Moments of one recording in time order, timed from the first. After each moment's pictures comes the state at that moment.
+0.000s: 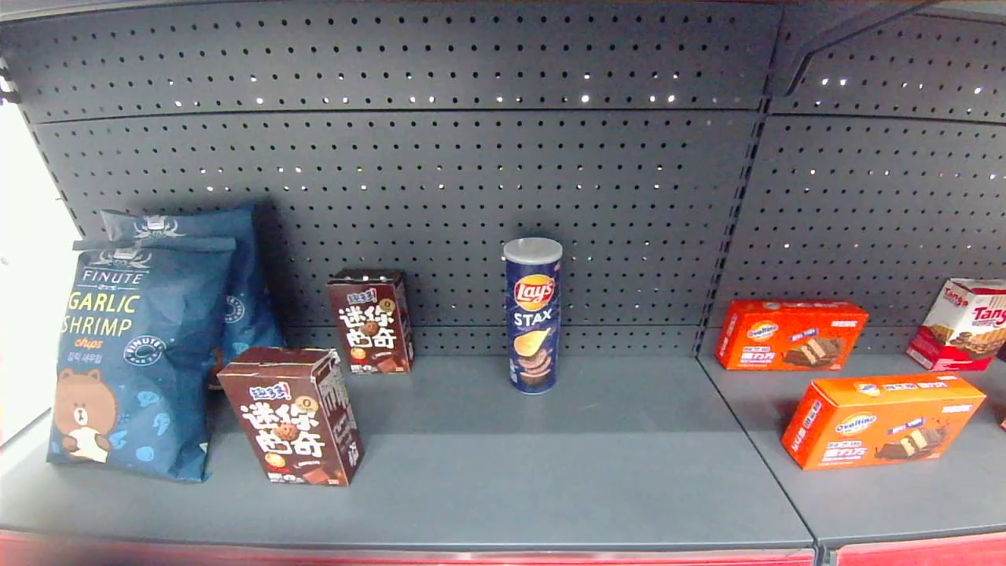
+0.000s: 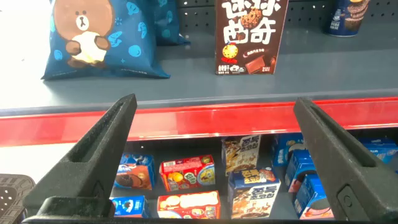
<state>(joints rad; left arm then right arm) 0.00 0.00 0.00 0.01 -0.05 0.02 0.00 0.00 0.00 0.01 0.00 0.00</state>
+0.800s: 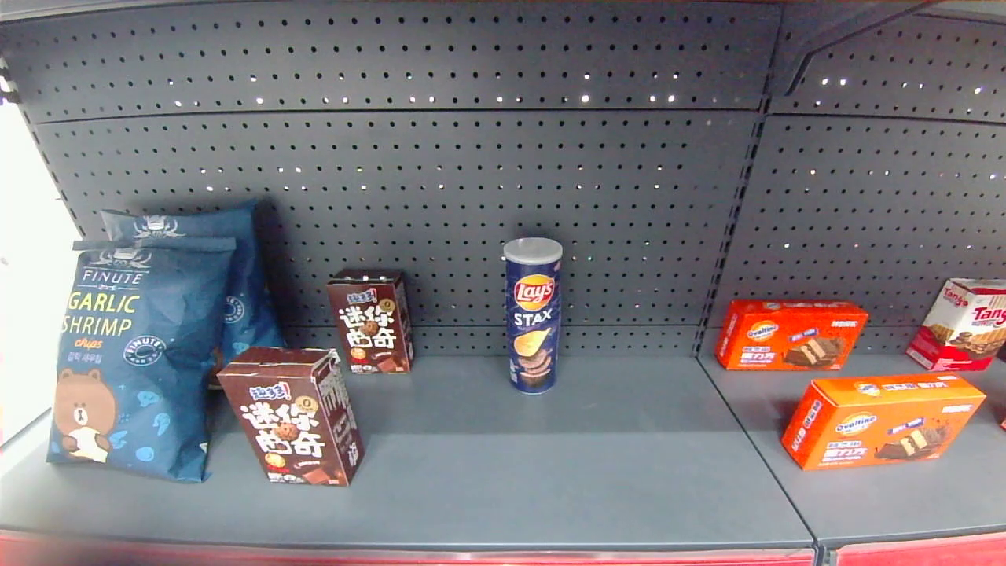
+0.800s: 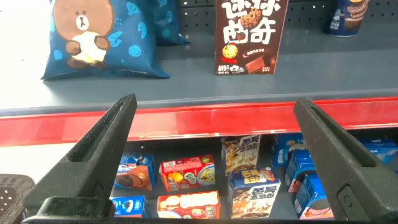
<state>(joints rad) 0.00 0.00 0.00 0.01 -0.05 0.02 0.00 0.00 0.00 0.01 0.00 0.00</state>
